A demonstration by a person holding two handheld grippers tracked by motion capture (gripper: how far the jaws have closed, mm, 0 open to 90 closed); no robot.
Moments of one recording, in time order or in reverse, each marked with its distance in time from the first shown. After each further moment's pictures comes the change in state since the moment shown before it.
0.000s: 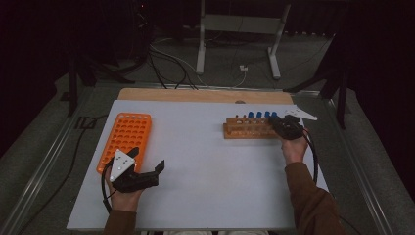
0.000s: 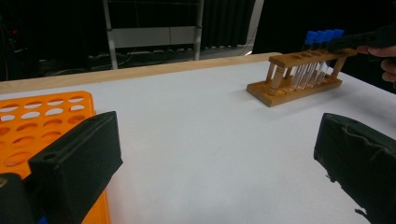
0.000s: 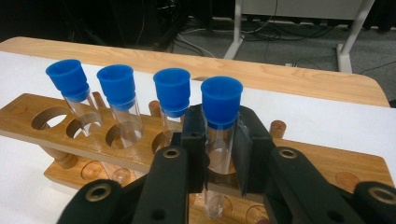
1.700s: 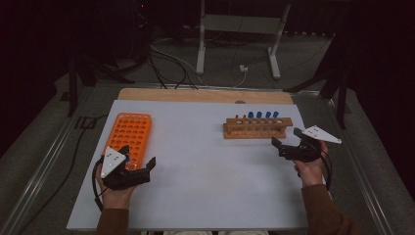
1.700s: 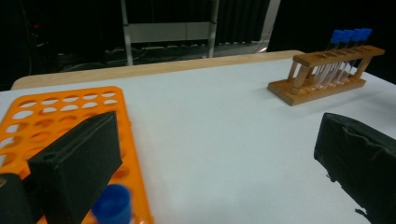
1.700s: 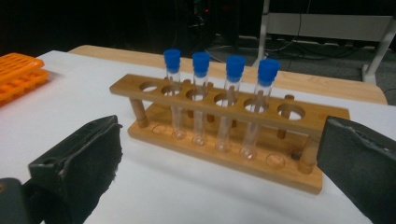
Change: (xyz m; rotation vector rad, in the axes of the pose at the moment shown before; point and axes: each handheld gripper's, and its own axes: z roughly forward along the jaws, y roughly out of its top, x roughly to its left) left arm 0.017 0.004 -0.006 0.020 0.049 -0.012; right arm 0.014 -0.018 -0.090 -0.073 0.108 -0.035
